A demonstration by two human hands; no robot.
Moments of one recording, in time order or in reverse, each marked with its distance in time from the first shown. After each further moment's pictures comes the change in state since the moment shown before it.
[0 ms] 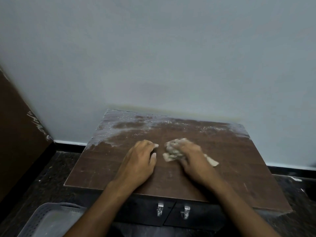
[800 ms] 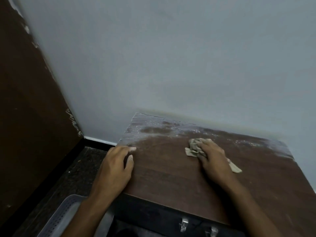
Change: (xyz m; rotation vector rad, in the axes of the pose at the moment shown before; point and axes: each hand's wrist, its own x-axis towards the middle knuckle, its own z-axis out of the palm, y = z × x) left_hand -0.047 -0.072 -0.072 0.034 0.218 -0.315; right_hand 0.052 -0.016 0.012 0.005 0.077 0.104
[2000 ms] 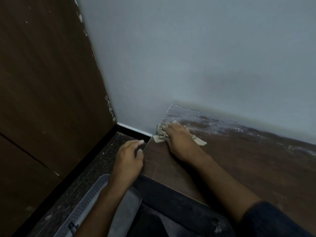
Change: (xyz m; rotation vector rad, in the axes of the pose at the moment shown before) left_hand -0.013 -0.053 -0.025 -0.089 0.086 -0.339; right_hand 0.062 -0.161 0.106 -0.020 -0.272 -0.363
